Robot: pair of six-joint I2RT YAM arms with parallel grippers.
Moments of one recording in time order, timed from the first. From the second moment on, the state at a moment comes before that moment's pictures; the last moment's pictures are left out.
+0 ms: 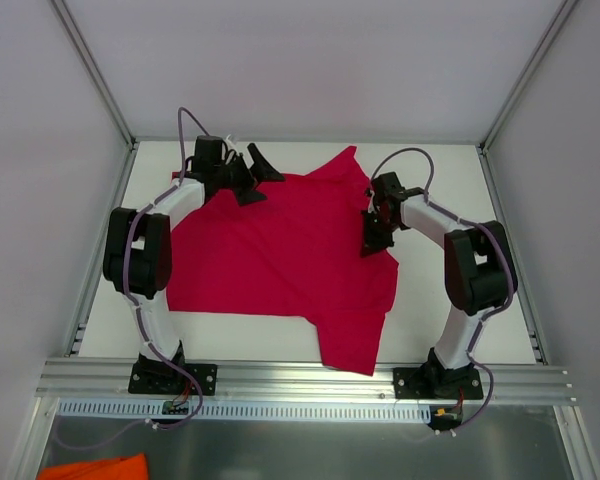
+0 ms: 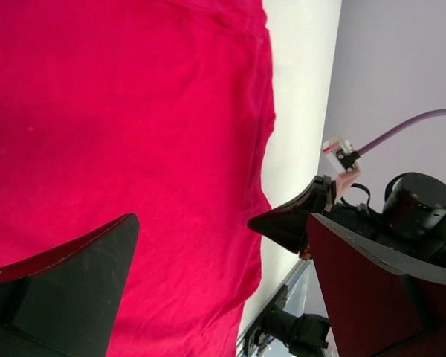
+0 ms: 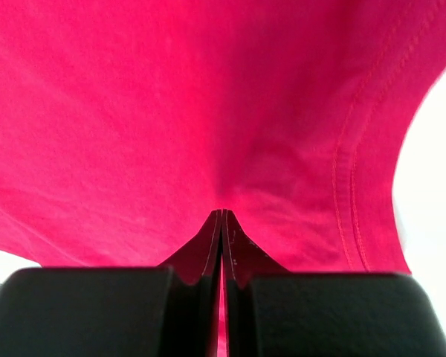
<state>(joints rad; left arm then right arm) -0.19 1.93 1.38 -0.11 0.65 -0.83 0.33 1.85 1.26 -0.69 -0.22 0.29</state>
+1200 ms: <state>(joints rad) -0.08 1.76 1.45 -0.05 0.76 -0.94 0.42 1.63 0.92 -0.71 -0.13 0.33</state>
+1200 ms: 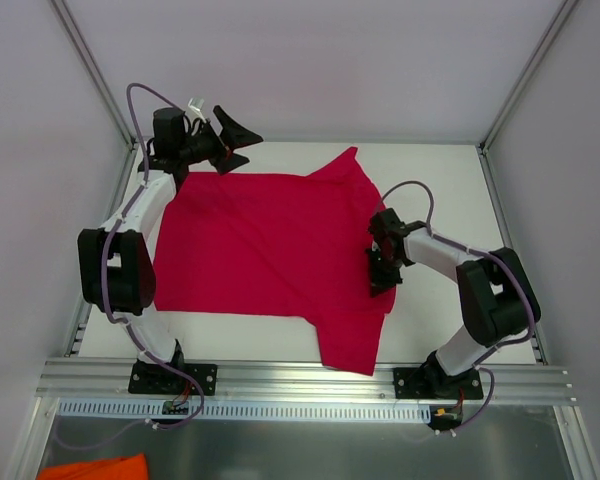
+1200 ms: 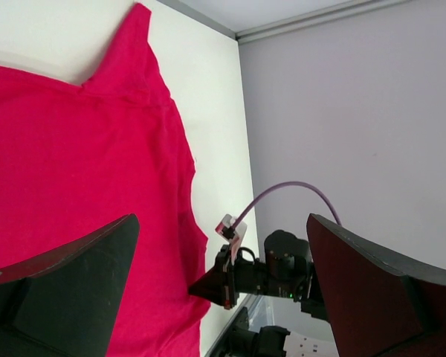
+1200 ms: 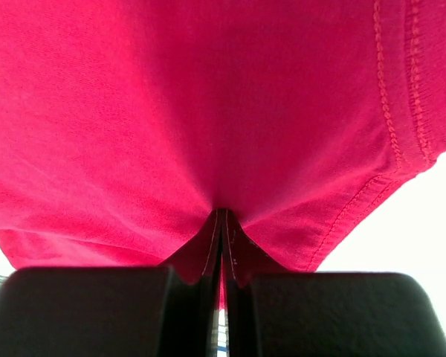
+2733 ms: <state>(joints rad) -0.27 2.60 2.06 0.06 0.94 -1.17 0.46 1.38 1.29 -1.04 0.05 0.33</state>
